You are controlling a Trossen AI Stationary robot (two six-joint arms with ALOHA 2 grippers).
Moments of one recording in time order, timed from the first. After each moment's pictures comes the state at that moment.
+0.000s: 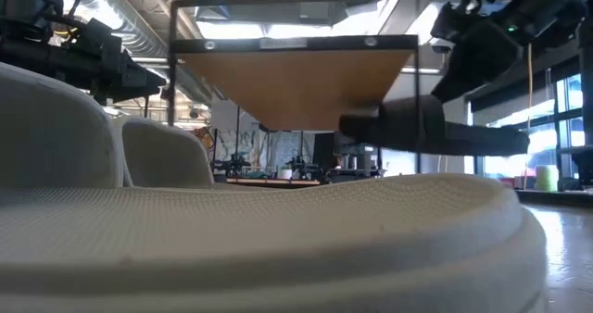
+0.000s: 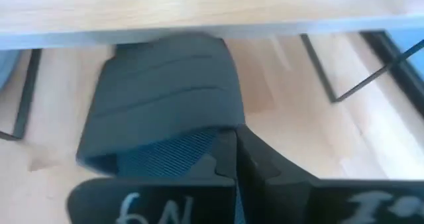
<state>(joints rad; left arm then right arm) 0.71 0.00 0.01 0.01 0.03 -0.12 -0.06 0.95 0.58 -0.35 0.23 0.06</state>
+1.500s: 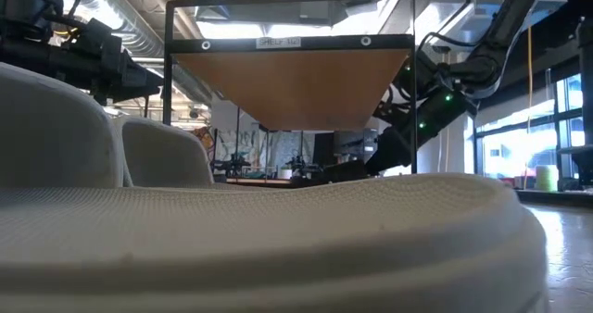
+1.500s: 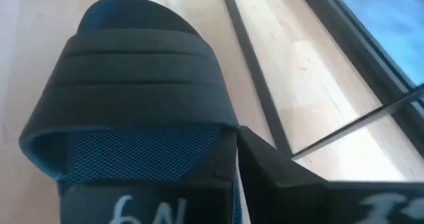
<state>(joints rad) 0.71 0.00 0.01 0.01 0.03 -0.12 -0.54 1.64 0.58 0.42 -0.05 -0.27</state>
